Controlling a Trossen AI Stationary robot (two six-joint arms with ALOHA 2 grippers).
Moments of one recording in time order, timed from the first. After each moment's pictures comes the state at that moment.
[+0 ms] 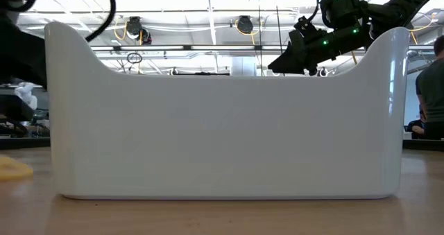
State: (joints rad) left arm -0.58 1.51 0.68 -0.42 0.23 -0.87; right arm -0.52 1.17 0.48 0.48 0.00 0.04
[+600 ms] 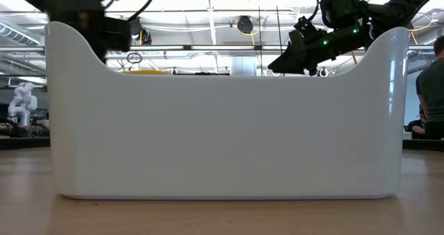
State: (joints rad) left arm -0.09 1.13 0.68 -0.57 0.09 -0.64; right arm -0.52 1.17 0.48 0.48 0.00 0.04
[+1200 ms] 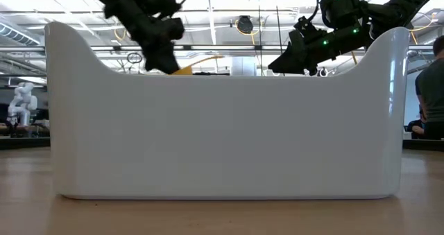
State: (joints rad) left arm 0.40 1.38 1.01 -0.47 0.14 -0.04; right arm -0.52 1.17 0.48 0.48 0.00 0.04
